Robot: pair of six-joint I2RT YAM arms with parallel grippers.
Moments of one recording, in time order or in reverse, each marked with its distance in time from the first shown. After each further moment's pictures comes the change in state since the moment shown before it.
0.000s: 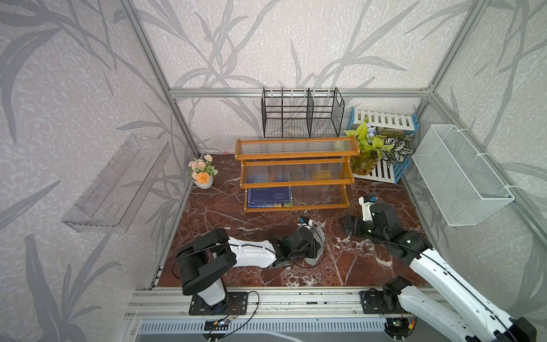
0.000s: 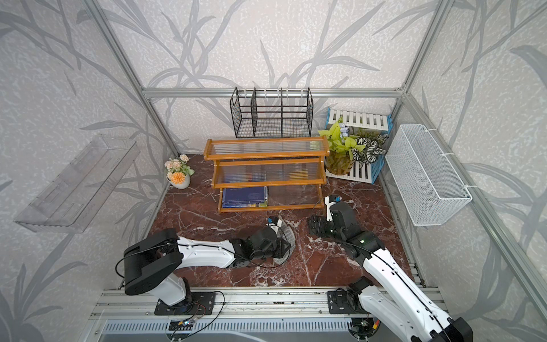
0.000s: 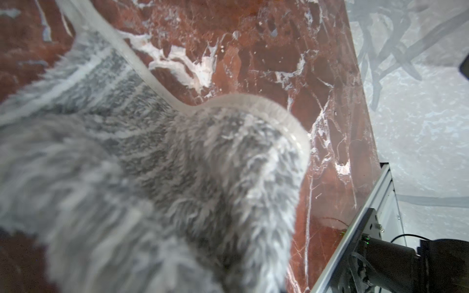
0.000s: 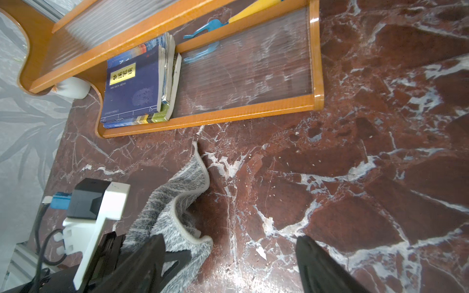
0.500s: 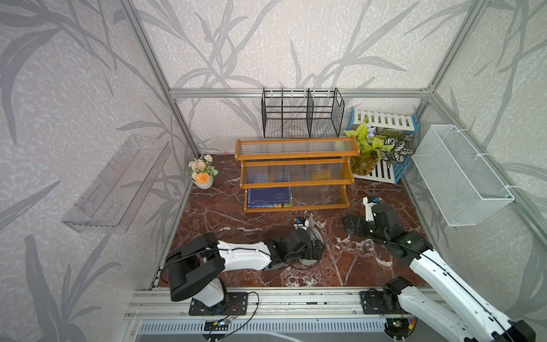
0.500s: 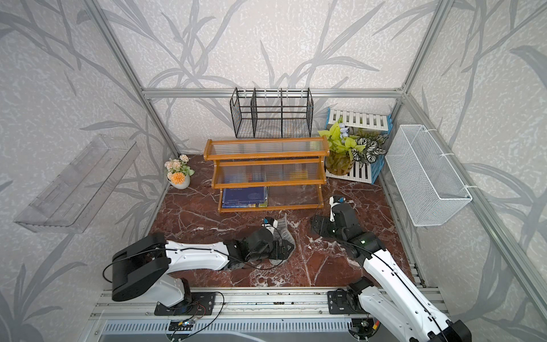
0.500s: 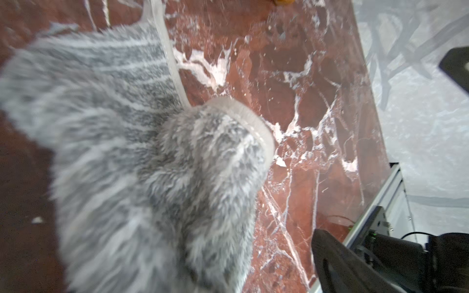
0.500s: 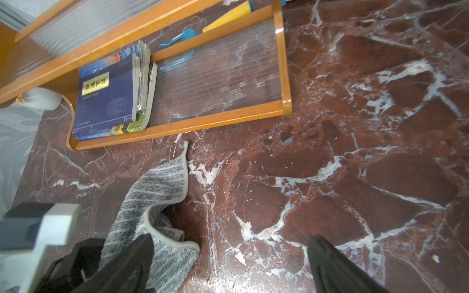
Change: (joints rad) left arm -0.005 -0.158 -0.030 -0.114 -0.047 0.023; right arm -0.055 -0.019 -0.012 -0.008 0.064 -0.019
